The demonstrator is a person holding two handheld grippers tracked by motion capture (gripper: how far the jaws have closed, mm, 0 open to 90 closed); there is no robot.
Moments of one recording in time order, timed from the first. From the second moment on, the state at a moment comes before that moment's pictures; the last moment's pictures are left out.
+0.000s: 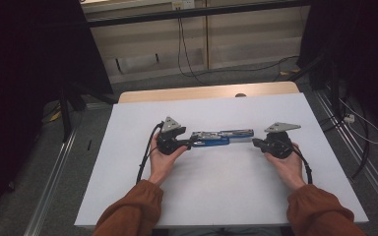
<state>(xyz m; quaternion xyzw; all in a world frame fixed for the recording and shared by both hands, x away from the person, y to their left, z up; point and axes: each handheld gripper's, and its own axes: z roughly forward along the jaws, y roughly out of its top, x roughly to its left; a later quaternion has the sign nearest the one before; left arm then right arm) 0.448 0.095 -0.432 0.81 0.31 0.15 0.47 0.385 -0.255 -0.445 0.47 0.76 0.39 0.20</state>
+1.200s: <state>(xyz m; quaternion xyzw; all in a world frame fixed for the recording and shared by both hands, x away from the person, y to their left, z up) 0.456 0.071 -0.452 0.84 0.29 0.13 0.43 0.397 -0.250 -0.454 0.47 0.76 0.40 0.20</state>
